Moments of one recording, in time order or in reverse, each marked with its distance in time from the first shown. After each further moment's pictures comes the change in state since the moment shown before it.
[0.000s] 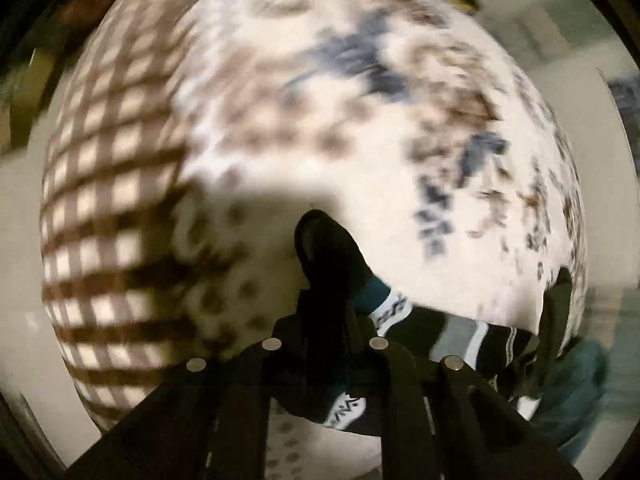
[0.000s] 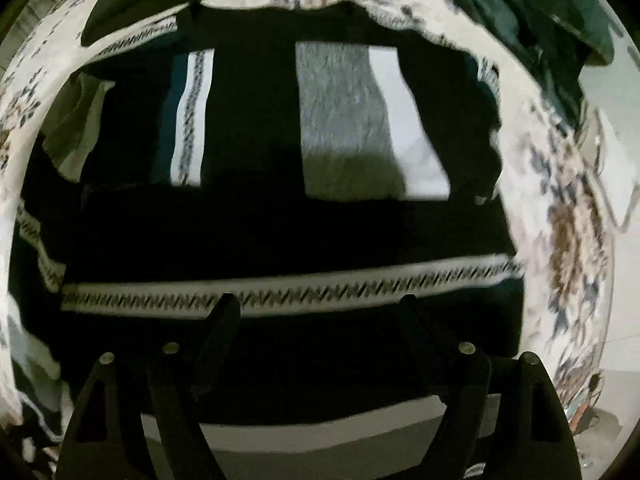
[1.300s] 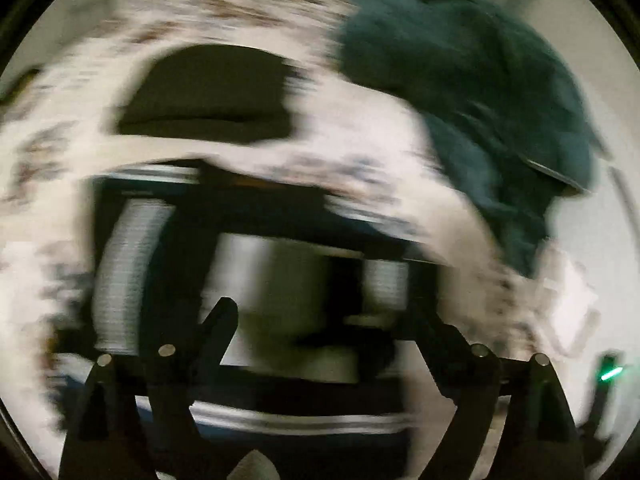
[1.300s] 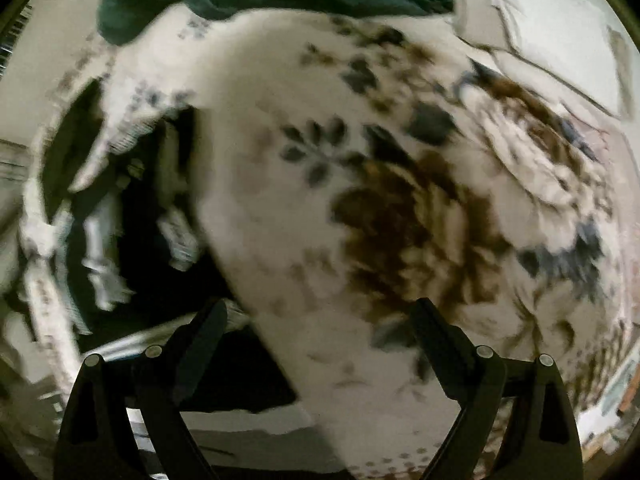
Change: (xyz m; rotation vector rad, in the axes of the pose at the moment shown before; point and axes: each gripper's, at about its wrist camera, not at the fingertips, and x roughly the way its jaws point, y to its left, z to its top) left arm 0.025 -0.410 -0.374 1.178 0.102 -0.161; right arm -0.006 -0.379 -0.014 0.354 0.036 0.364
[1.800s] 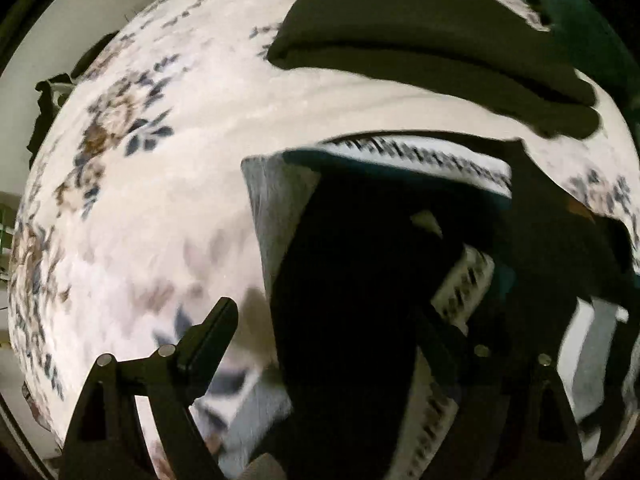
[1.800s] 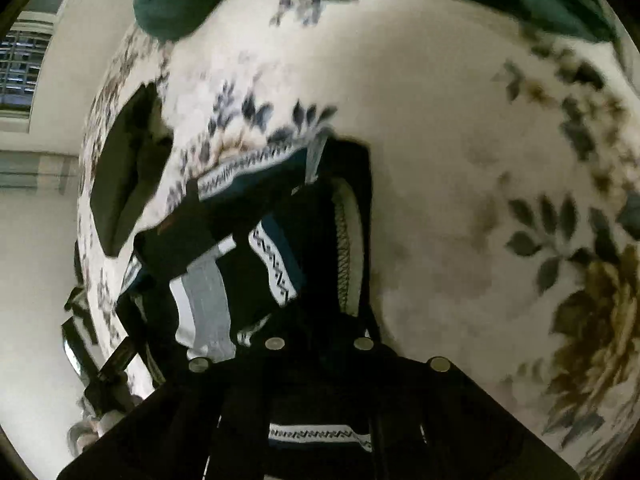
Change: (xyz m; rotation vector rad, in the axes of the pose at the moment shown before) left arm 0.138 0.176 0.056 -0.080 0.177 0.335; right arm 0.066 0.117 0.089 0.020 0.039 0.199
